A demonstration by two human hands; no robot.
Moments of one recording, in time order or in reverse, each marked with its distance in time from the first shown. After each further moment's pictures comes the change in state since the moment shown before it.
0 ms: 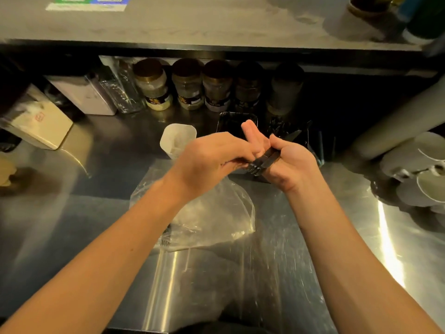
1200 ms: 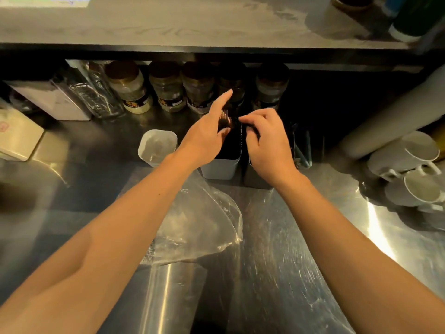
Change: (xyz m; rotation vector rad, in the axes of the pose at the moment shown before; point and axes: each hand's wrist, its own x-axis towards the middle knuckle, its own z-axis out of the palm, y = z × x) left_hand 0.051 -0.093 0.063 -0.092 -0.170 -0.699; right_hand 0.050 -0.037 -0.021 -2.036 0.083 -1.163
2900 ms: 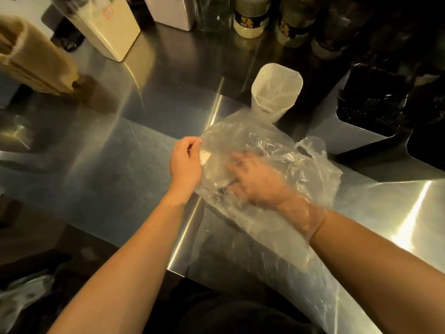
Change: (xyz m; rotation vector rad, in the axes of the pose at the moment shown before) left_hand -0.232 -0.213 -0.022 -0.173 0.656 -0.762; right_hand -0.116 -0.051 0.240 -0.270 -0.894 -0.548
